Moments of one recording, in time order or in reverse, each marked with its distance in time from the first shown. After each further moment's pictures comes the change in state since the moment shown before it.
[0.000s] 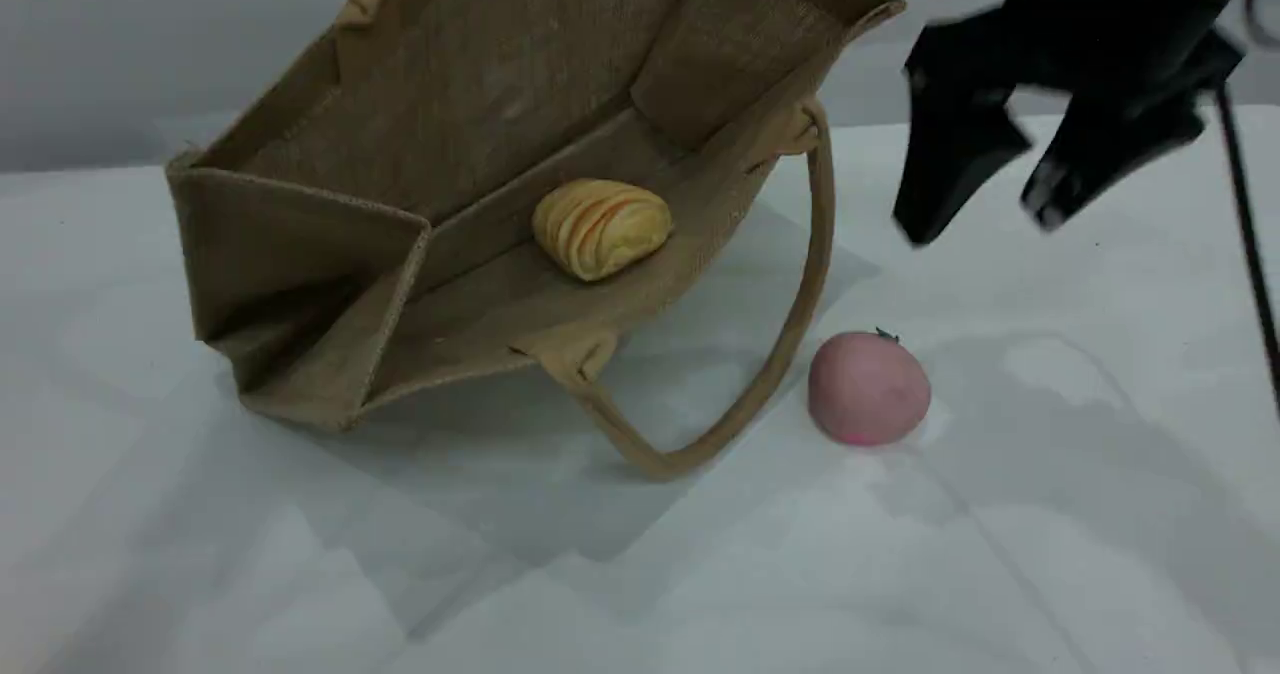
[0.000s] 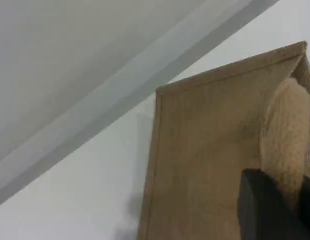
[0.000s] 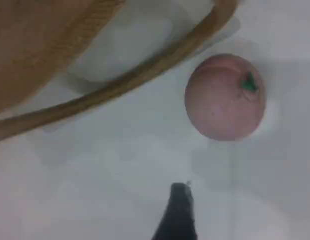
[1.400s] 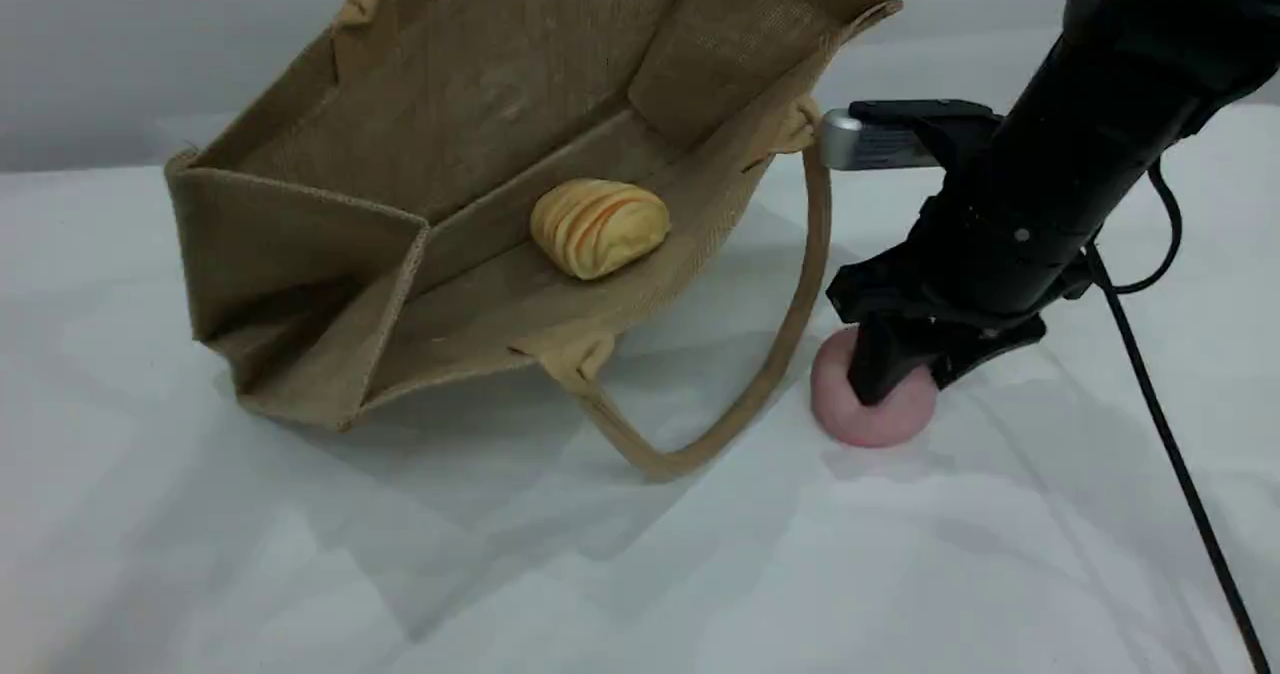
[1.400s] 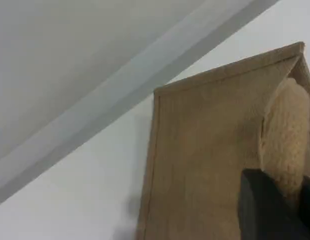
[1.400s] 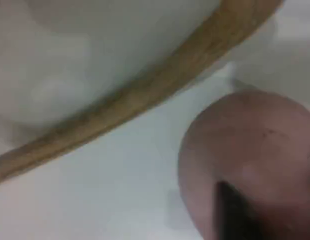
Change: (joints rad) left arm 0.000 0.000 0.000 -0.001 0.001 -0.002; right arm 0.000 0.319 -0.001 0.262 -0.277 -0.296
